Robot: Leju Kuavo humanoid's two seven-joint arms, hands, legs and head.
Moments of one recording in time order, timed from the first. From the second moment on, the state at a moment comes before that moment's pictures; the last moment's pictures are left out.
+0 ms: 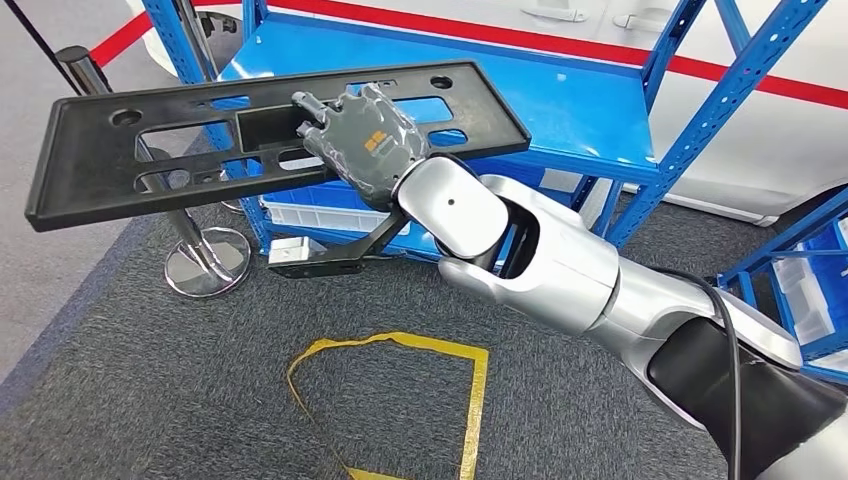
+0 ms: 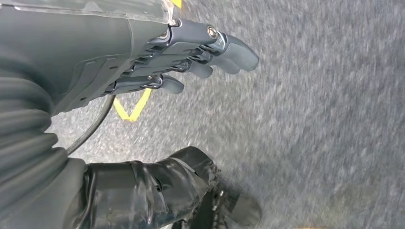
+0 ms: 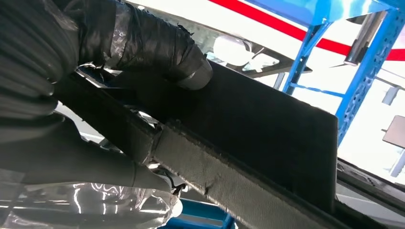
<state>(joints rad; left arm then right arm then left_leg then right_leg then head) -0.07 0.01 0.29 -0.18 0.03 0.17 -0.09 -1.11 -0.12 1.20 -1.39 1.02 0.19 0.09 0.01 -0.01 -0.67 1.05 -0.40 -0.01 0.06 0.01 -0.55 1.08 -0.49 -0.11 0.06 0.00</state>
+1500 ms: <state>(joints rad) -0.07 0.03 0.30 -0.18 0.04 0.17 -0.10 -1.11 -0.10 1.20 -1.33 1.00 0.18 0.09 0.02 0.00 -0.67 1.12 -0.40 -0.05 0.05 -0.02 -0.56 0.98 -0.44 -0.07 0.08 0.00</state>
